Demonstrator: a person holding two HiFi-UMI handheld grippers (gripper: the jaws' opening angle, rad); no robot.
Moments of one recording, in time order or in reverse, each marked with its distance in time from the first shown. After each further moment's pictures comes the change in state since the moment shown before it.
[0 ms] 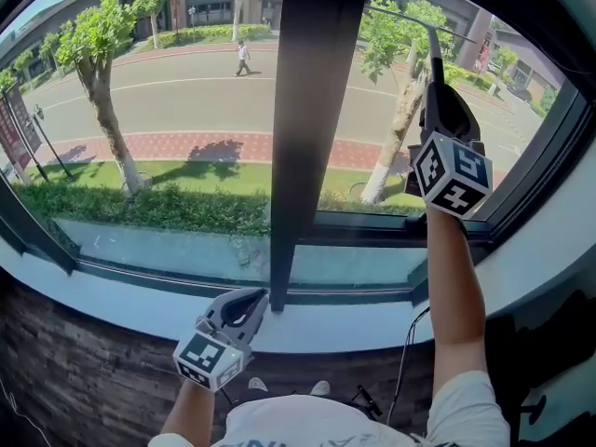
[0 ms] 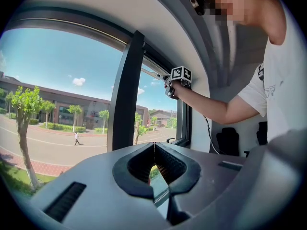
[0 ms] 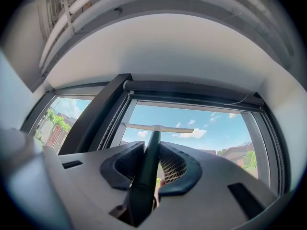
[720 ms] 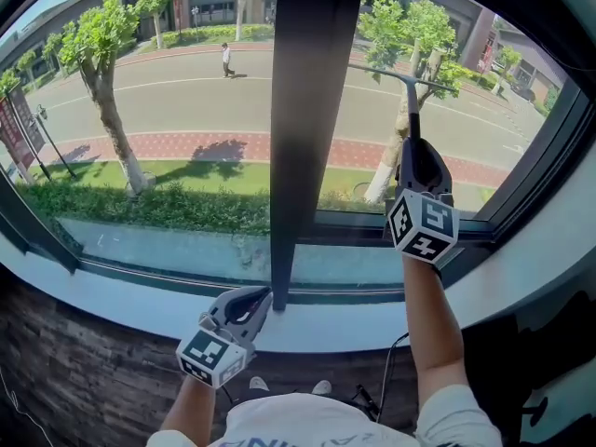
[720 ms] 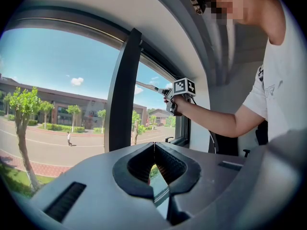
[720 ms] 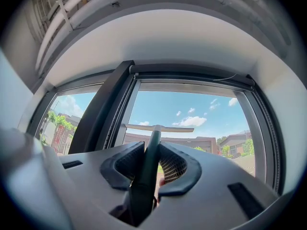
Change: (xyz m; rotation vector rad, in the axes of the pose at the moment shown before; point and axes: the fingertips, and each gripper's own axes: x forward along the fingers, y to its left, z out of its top) left arm 0.009 -0.009 0.000 0.012 0.012 -0.014; right arm -0.061 0.020 -0.091 0.052 0.136 0.009
